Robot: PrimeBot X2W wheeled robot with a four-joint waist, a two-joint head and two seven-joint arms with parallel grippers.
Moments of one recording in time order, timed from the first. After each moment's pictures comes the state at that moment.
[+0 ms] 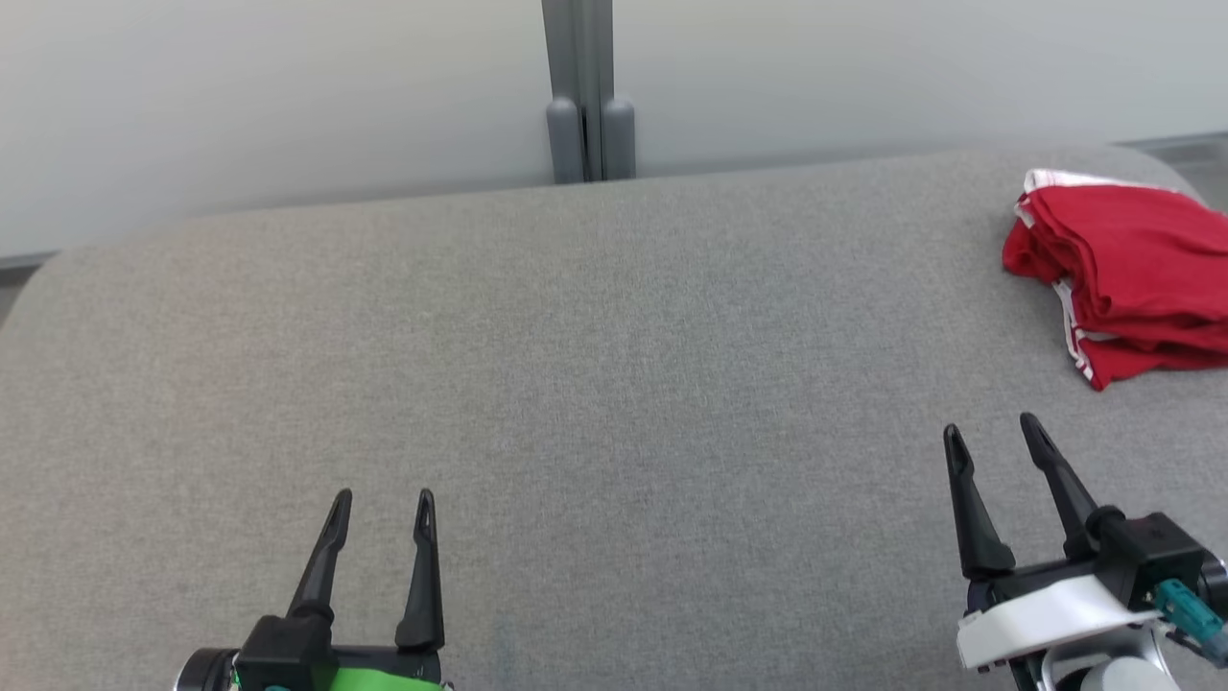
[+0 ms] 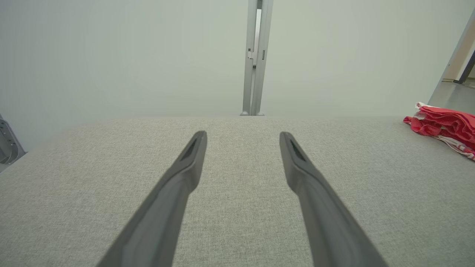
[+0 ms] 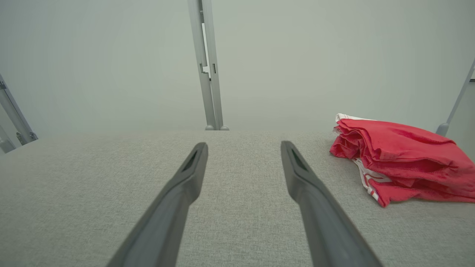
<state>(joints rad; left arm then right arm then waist) 0.11 0.05 -0.17 0.03 -0.17 0.00 -0.26 0.04 -0.13 0.02 0.06 0.16 0.13 -0.26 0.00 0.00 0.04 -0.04</state>
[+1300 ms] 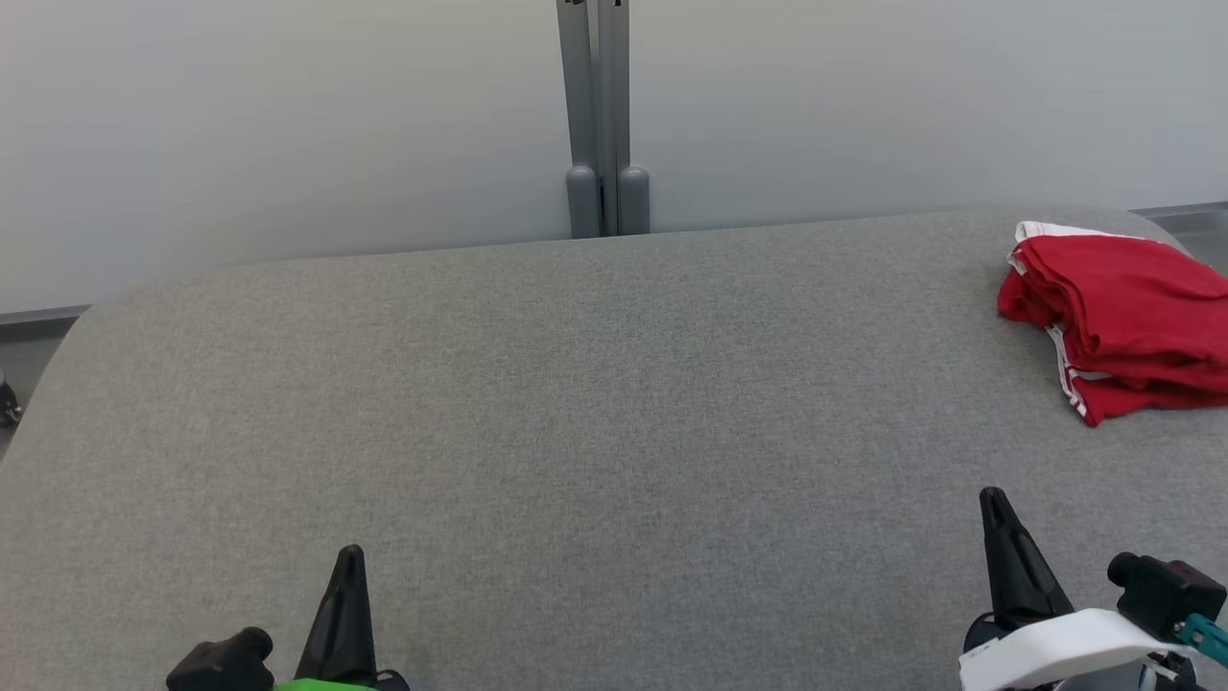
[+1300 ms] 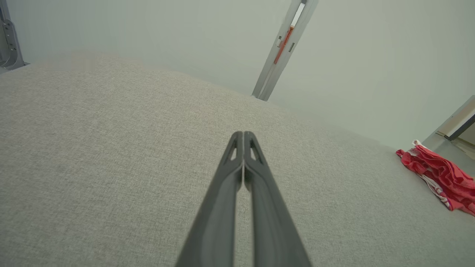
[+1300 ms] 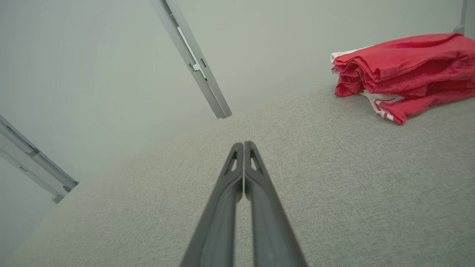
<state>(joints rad) 0.14 0.06 -0.13 0.13 -0.50 -0.02 -0.20 0.11 -0.09 0.01 0.13 0.48 0.13 -0.19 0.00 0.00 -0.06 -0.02</state>
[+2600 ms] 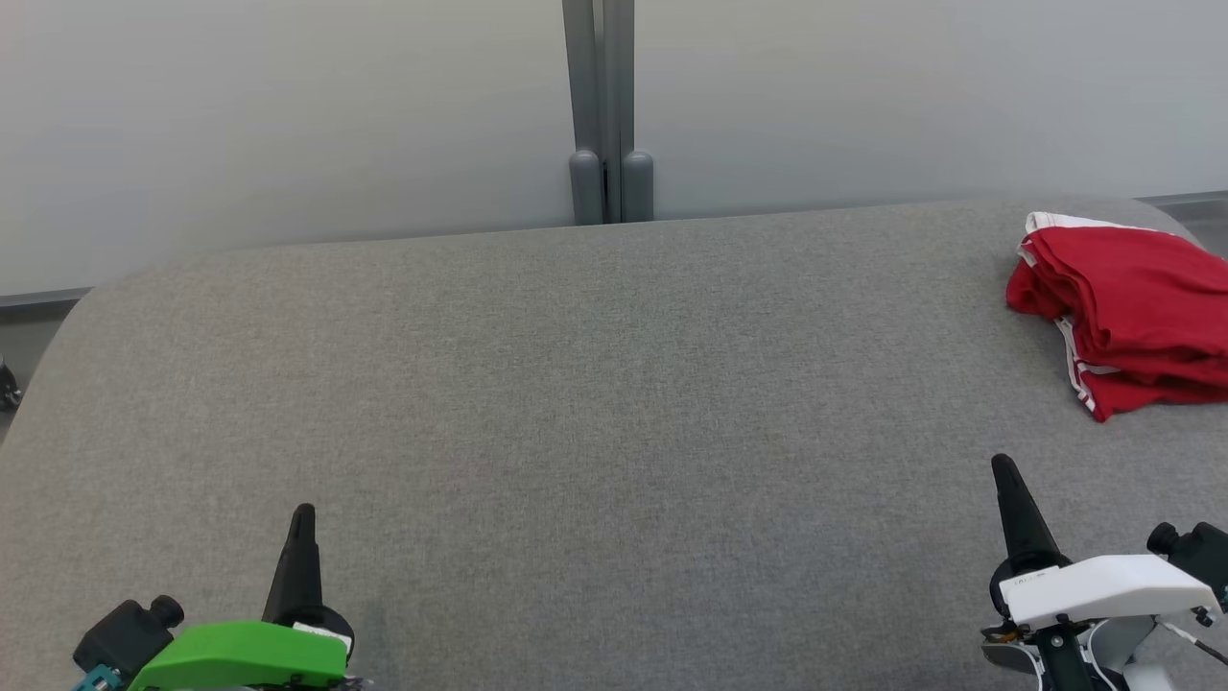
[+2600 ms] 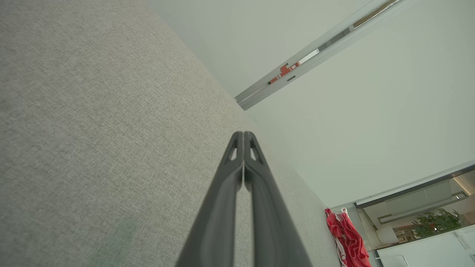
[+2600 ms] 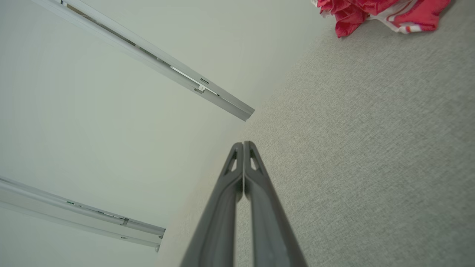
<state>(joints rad) 0.03 0.08 -0.05 0.18 -1.06 -0.07 -0.08 0.01 -0.09 -0.02 0.18 1.04 0.13 -0.07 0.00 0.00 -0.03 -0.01</state>
